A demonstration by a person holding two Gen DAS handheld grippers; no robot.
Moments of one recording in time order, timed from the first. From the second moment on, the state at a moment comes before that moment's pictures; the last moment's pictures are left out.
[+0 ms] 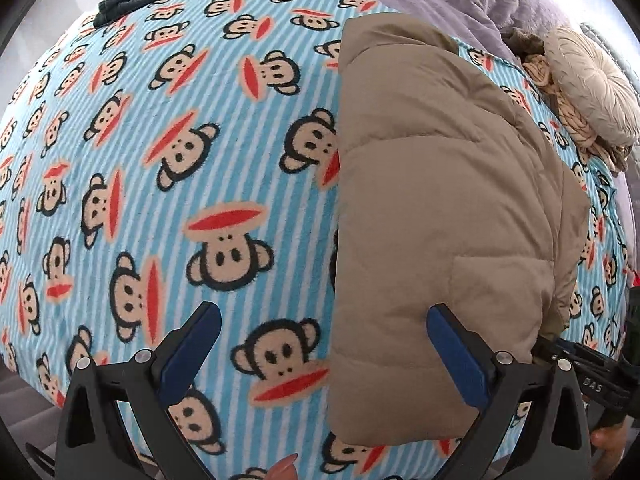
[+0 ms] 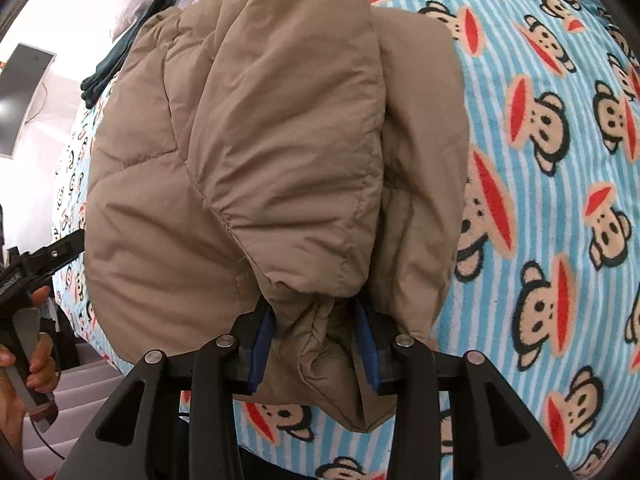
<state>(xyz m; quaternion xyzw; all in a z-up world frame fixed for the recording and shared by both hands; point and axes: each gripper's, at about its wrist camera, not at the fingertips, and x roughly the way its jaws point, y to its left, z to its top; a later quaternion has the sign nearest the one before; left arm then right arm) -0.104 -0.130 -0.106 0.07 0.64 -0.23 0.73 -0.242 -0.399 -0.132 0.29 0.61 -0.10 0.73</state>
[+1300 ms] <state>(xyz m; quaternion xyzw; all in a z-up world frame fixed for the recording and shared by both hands) -0.032 -0.140 -0.145 -0.06 0.68 -0.36 0.63 -0.204 -0.458 -0.114 0.33 0.59 -0.07 0.73</state>
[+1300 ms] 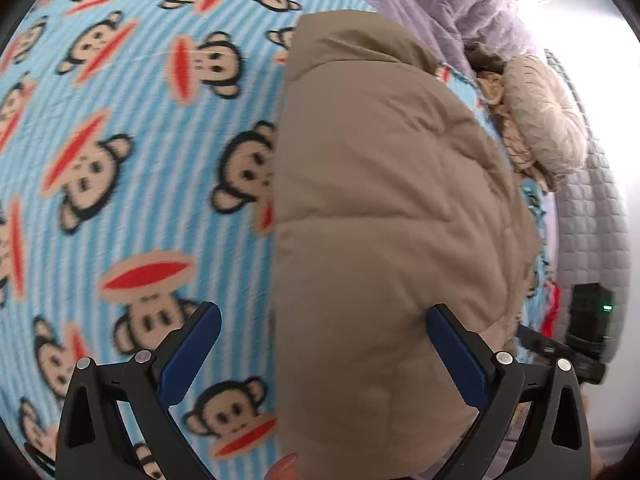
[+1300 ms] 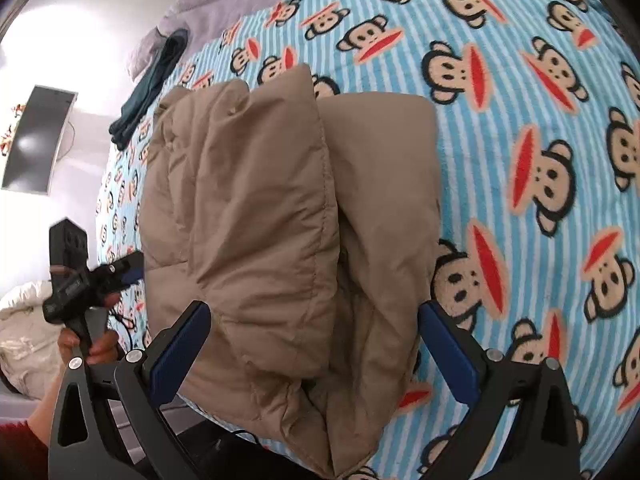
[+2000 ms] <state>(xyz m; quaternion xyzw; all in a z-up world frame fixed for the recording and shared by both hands) -0.024 -0.202 -0.205 -0.11 0.70 -0.43 0.57 -0.180 -0.492 -0.221 0.49 0.57 0.08 0.66</state>
